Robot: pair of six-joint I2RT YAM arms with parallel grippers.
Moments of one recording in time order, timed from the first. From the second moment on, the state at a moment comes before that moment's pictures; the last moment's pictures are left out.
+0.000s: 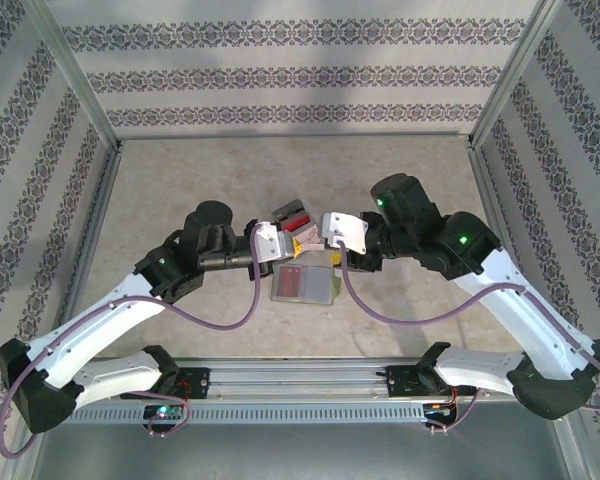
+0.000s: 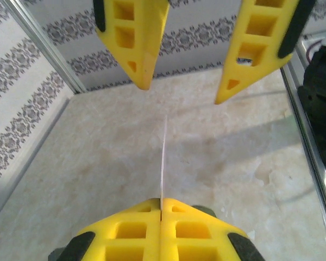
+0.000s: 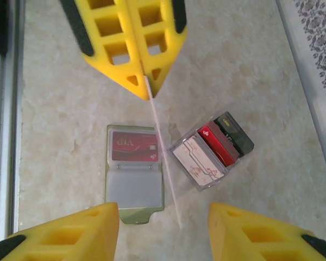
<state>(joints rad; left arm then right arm) -0.73 1.05 0.99 -0.28 0.45 0.53 0.74 1.15 1.46 -1.10 -0.26 -0.70</state>
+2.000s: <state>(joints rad) -0.73 0.67 0.70 -0.14 0.22 0.30 0.73 1.41 1.54 -1.19 -0.21 -1.03</state>
